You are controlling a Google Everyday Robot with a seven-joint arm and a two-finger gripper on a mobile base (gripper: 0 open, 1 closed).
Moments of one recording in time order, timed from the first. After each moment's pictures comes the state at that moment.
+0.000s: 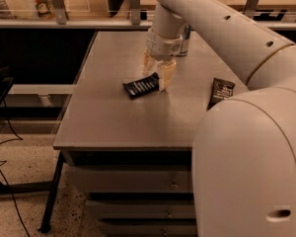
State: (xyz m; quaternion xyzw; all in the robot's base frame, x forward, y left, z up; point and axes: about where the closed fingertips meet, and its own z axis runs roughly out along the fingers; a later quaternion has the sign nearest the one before) arm 0.671 -0.031 0.823 -0.91 0.41 0.03 0.09
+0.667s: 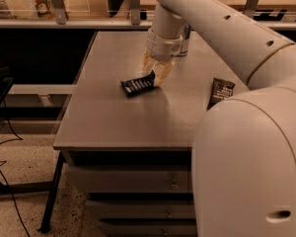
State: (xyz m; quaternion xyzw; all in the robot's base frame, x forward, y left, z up) arm 0.669 -0.032 0.825 -0.91 0.40 0.03 0.09
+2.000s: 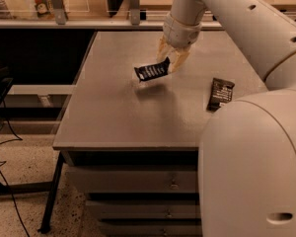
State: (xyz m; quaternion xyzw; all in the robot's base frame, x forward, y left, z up) arm 0.683 -0.077 0.860 -0.89 0.43 0.00 0.12
